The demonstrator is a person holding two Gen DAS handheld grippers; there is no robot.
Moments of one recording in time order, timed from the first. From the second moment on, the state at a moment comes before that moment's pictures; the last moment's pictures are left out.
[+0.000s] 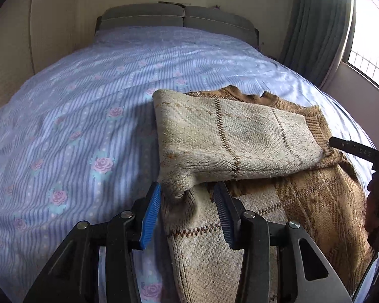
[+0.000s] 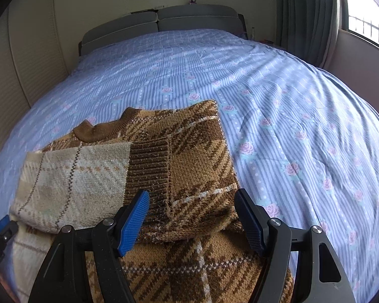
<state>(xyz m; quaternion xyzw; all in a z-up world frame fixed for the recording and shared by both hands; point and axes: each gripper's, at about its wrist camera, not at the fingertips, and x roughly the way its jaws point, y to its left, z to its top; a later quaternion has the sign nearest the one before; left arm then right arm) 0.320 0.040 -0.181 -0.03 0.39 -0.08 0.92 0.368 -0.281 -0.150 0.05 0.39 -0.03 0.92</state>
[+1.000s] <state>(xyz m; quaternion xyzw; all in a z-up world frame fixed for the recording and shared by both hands) 0.281 0.044 -0.176 -0.08 0.40 -0.05 0.91 0.320 -0.283 -0.139 0.03 0.37 -0.03 0.93</state>
